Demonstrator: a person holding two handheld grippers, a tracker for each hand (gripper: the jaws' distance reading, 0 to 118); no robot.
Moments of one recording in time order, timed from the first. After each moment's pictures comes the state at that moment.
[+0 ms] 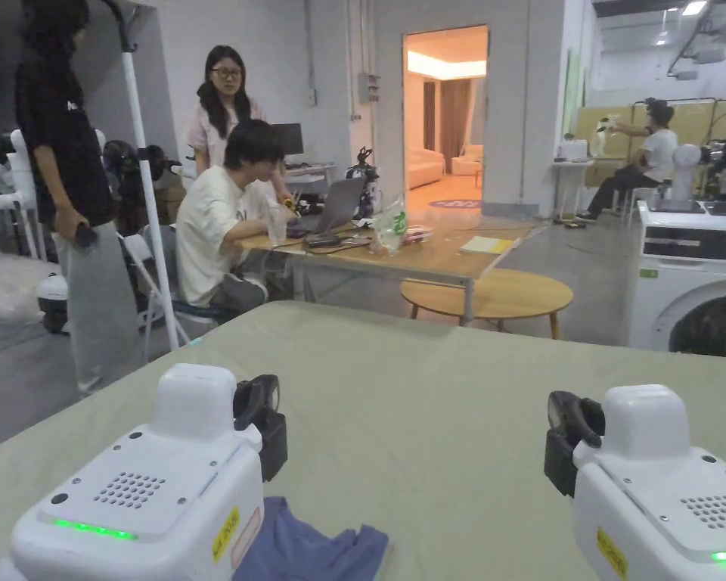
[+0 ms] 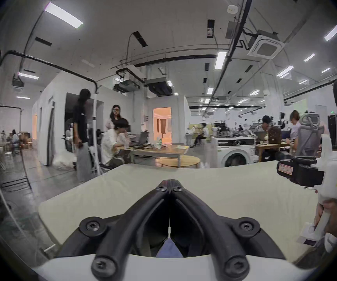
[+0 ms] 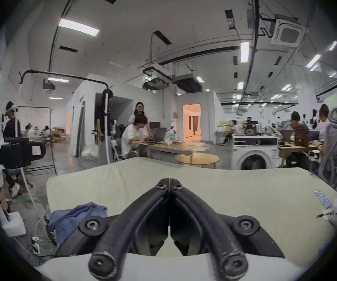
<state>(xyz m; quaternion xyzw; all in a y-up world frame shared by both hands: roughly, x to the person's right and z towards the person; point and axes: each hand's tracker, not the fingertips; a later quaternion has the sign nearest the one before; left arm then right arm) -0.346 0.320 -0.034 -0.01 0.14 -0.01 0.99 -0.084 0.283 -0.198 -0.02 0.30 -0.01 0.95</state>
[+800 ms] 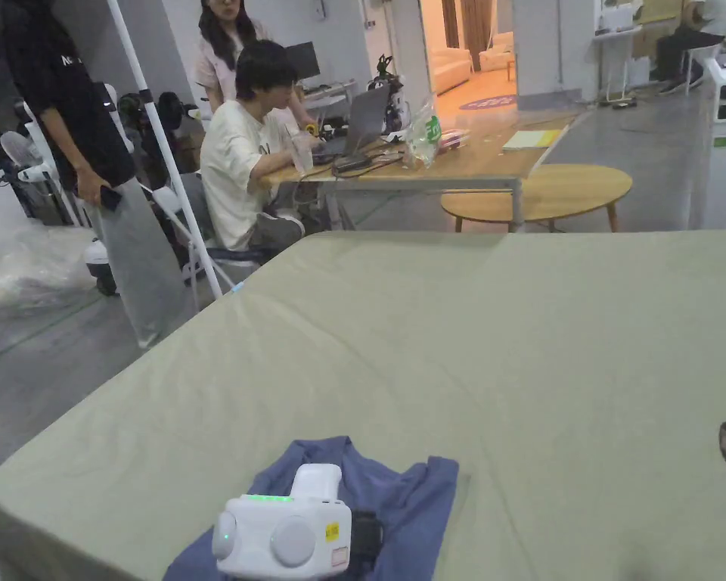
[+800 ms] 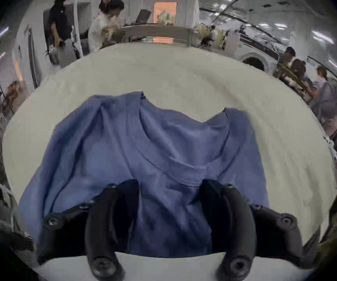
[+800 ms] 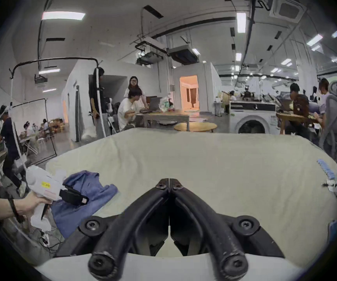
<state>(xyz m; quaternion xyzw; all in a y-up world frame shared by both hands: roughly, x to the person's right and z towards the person) -0.450 0.110 -0.189 -0.42 0.10 0.08 0.90 -0.016 0.203 -0.226 -0.15 0.28 -0.02 0.95</state>
